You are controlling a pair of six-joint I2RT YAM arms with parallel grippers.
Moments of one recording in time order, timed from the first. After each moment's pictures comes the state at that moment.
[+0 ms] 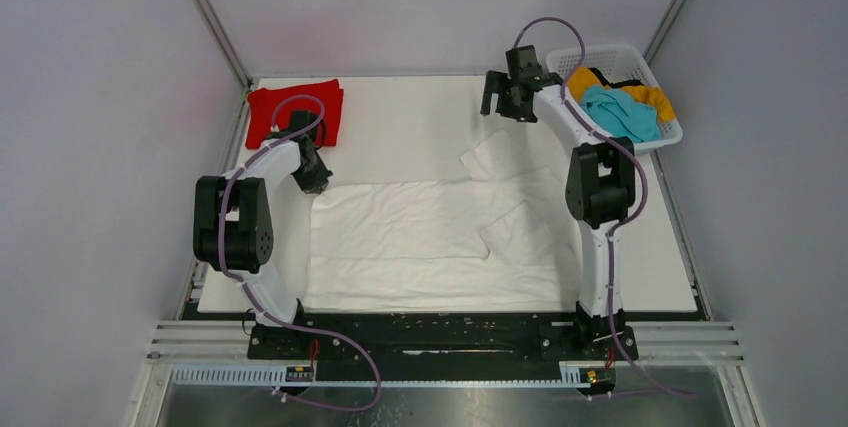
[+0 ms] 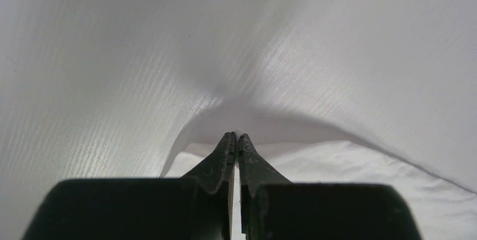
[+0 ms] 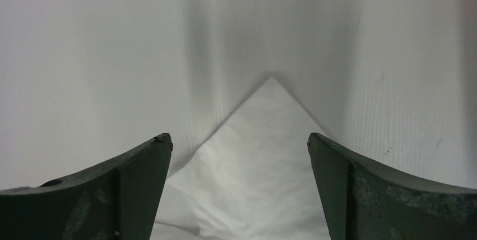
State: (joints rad) left arm -0.05 1.75 1.18 -0.64 -0.16 -0.62; right arm 0.26 2.17 1.89 -0.59 0.06 0.36
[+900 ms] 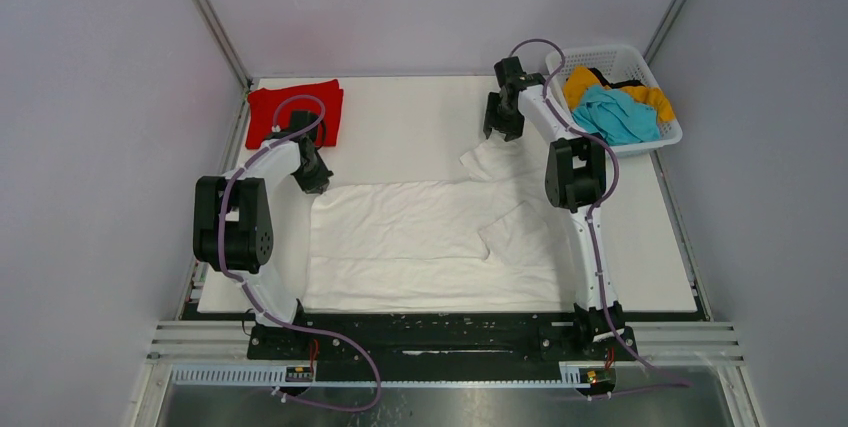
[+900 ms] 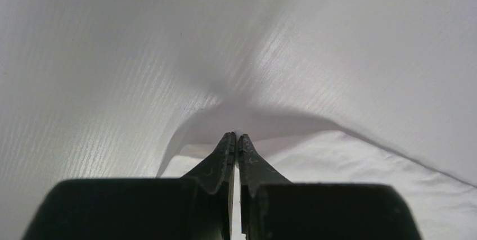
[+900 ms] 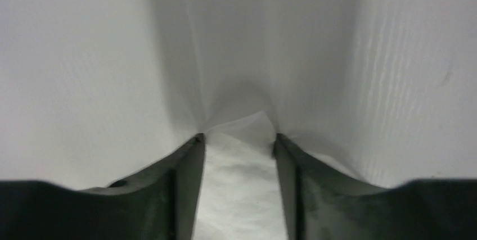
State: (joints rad) left arm -0.05 1.75 1.18 -0.63 -0.14 -0.61; right arm 0.25 2.54 2.29 -0.91 0.02 0.40
